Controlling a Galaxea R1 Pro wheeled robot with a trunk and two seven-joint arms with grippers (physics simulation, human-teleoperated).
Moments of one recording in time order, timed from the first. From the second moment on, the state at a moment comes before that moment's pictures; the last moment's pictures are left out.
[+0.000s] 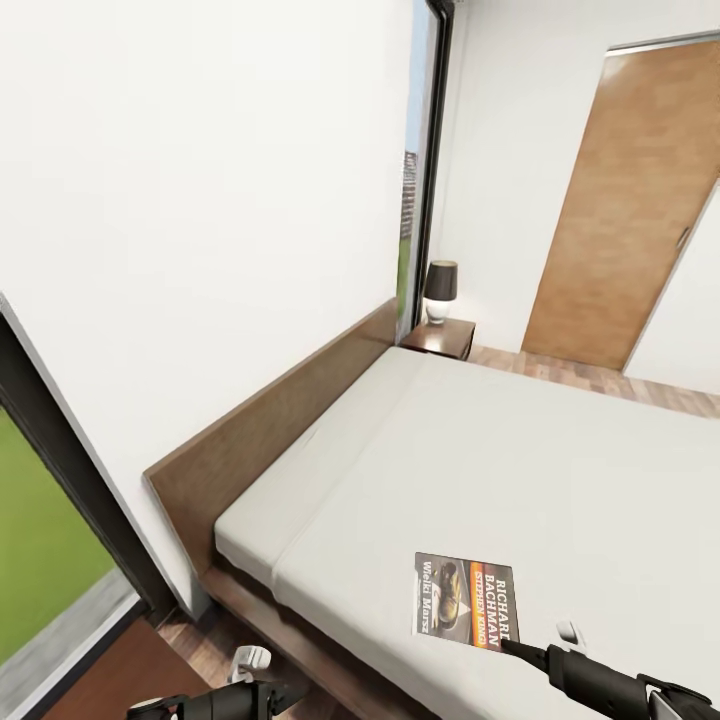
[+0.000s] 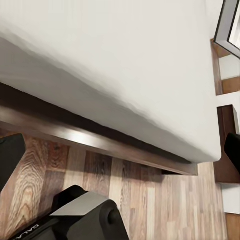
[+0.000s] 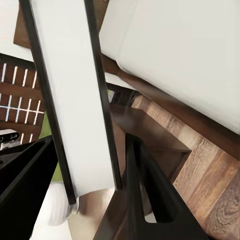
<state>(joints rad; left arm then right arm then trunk) -0.36 0.07 0.10 -0.42 0.09 0.22 -1.01 -0.50 -0.39 0.28 -0.19 -0.67 0.24 1.22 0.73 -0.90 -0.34</state>
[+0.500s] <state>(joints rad) -0.36 0.07 0.10 -0.42 0.09 0.22 -1.01 -0.50 -0.39 0.28 -0.19 -0.67 0.24 1.22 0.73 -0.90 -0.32</state>
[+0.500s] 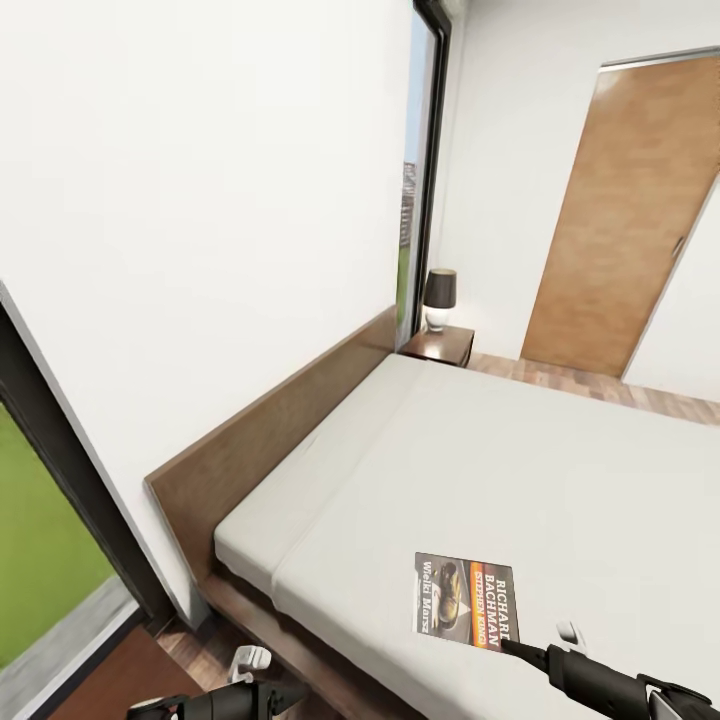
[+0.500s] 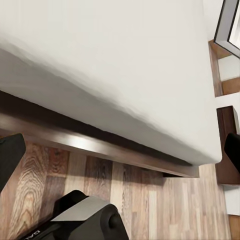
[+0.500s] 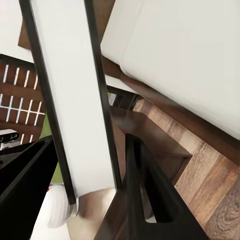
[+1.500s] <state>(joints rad) -0.36 0.07 0.10 -0.42 0.09 0.22 -1.01 -0.50 -0.39 0.28 -0.19 -0.67 0.24 1.23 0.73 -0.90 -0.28</state>
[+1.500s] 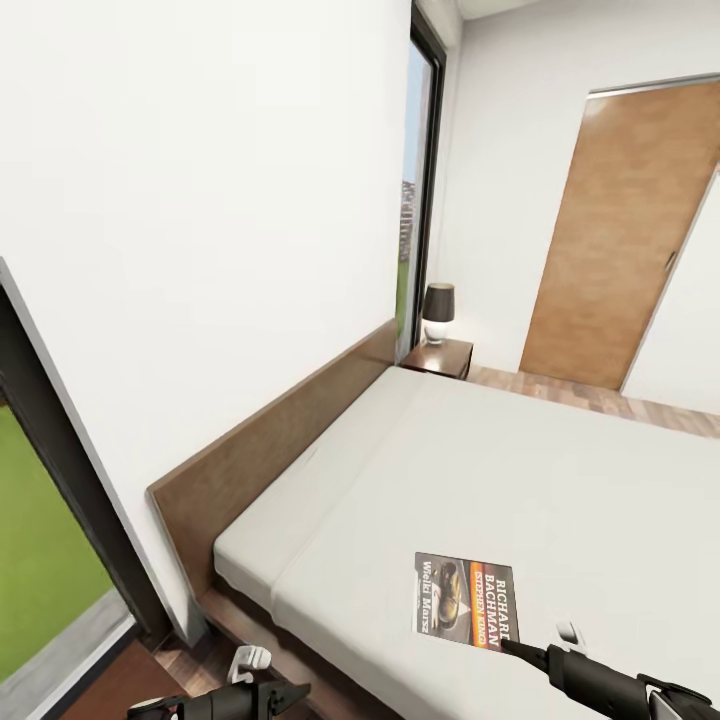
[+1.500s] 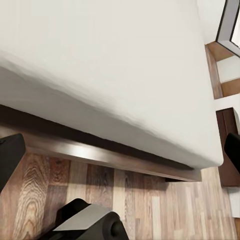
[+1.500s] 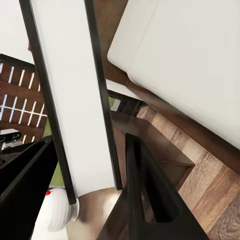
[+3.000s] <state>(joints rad) -0.36 0.07 0.10 -0.42 0.09 0.22 -1.01 -0.50 -0.39 0.28 -0.19 -0.66 0.24 1.23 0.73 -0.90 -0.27</state>
